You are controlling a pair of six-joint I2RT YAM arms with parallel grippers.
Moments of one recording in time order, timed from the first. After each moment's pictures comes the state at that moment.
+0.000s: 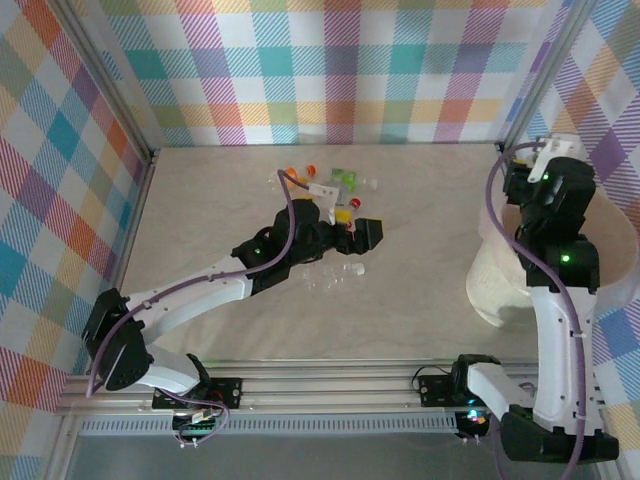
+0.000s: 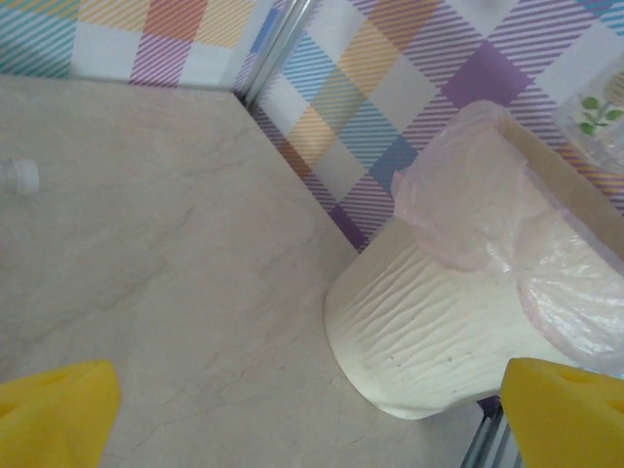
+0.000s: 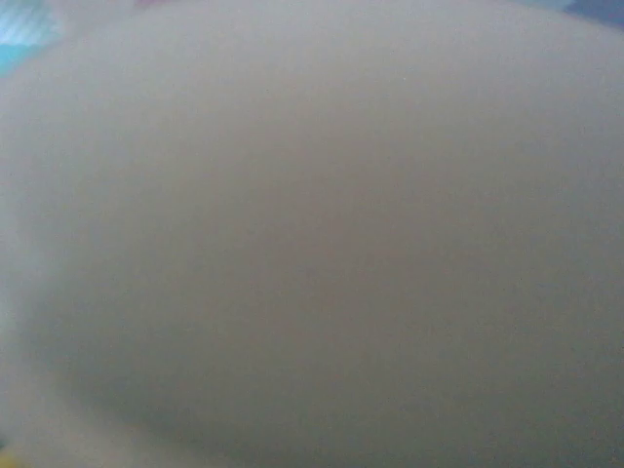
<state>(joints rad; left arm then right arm) -0.90 1.43 1.13 0.04 0.03 -0.58 -0.08 0.99 1.41 -0.70 0.31 -0.08</state>
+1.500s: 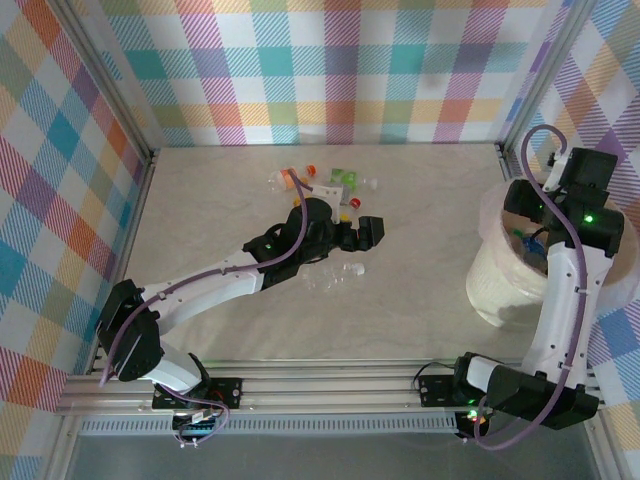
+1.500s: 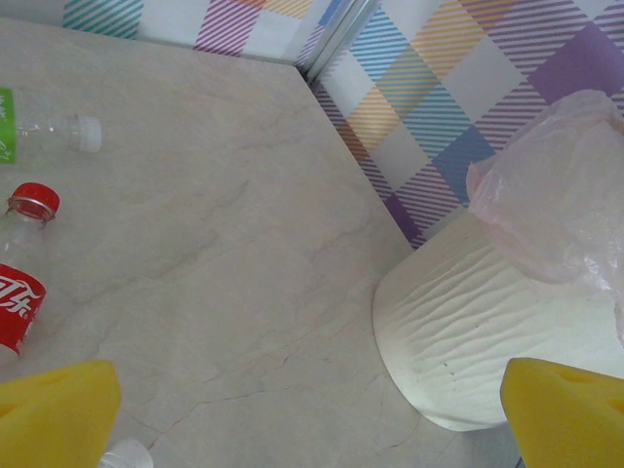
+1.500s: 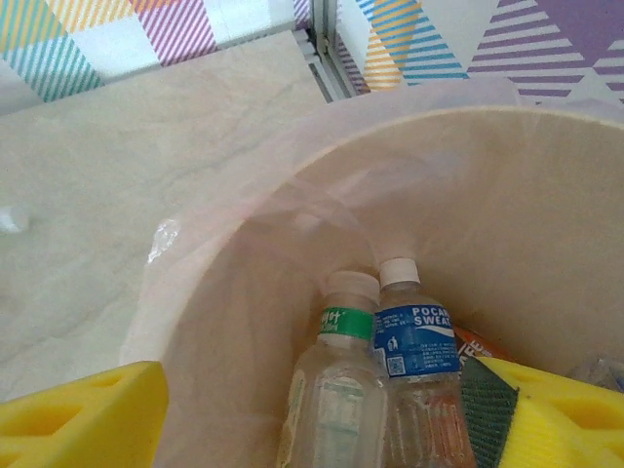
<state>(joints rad) -0.90 1.50 1.18 -0.03 -0.06 -0.63 -0.33 1.17 1.57 -1.12 0.01 0.01</state>
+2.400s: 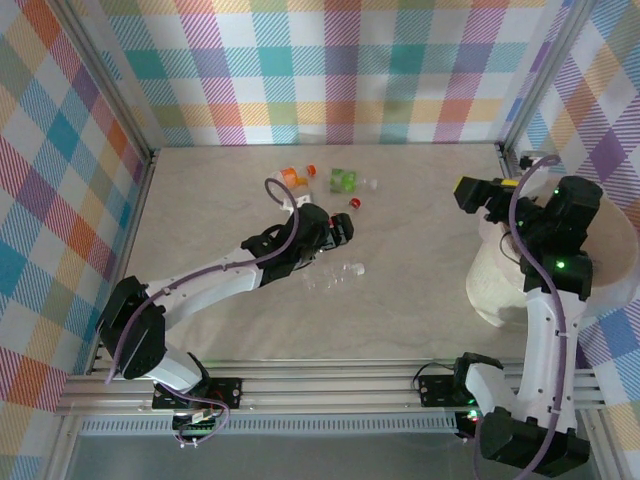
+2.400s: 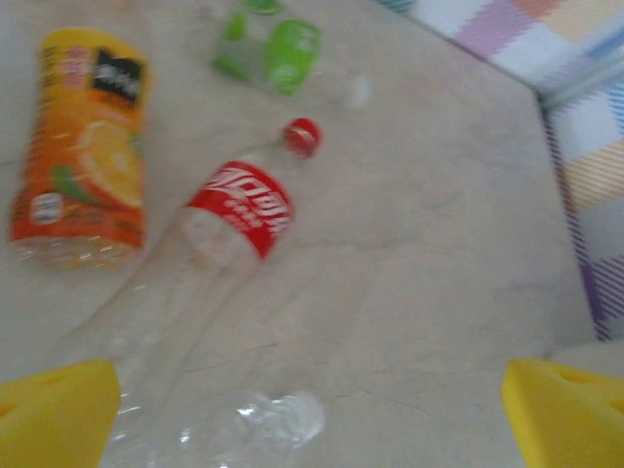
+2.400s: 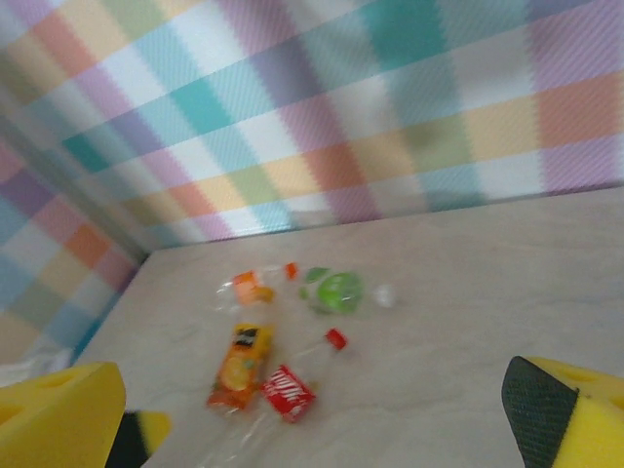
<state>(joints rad) -0.82 1.51 1.13 -0.28 -0.32 -0.93 -0.23 0.92 1.18 -0.53 -0.68 0.25</state>
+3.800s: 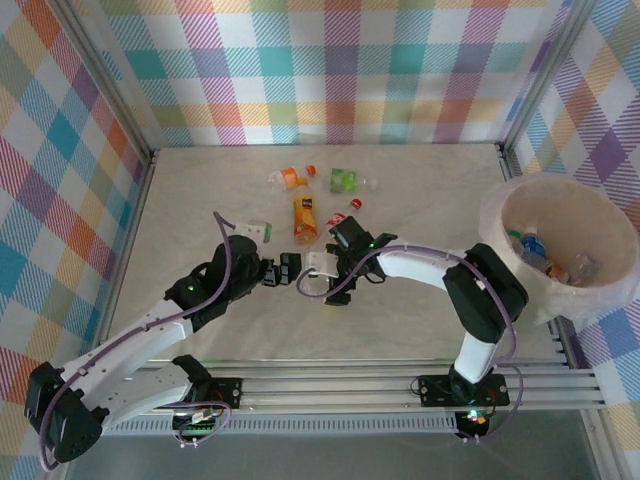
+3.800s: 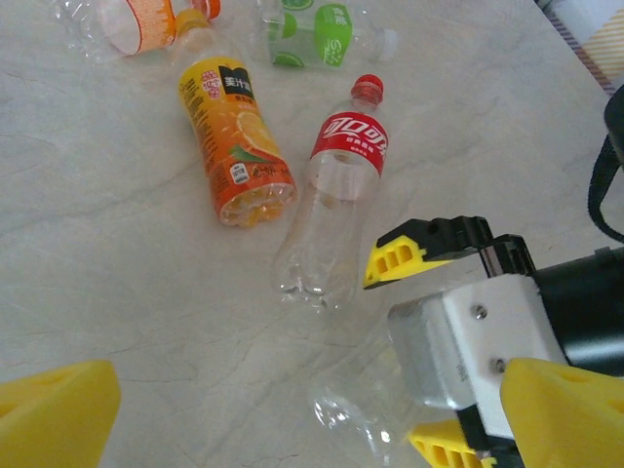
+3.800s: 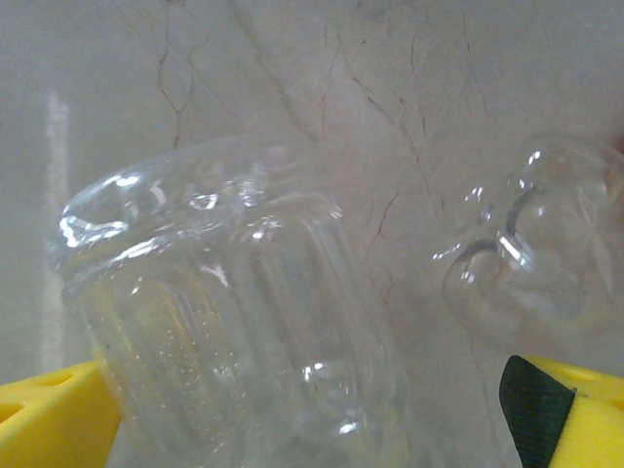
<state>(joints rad) -0.69 0.95 0.72 -0.34 -0.16 -0.45 0.76 1.76 1.07 -0.37 -0.25 -0.82</state>
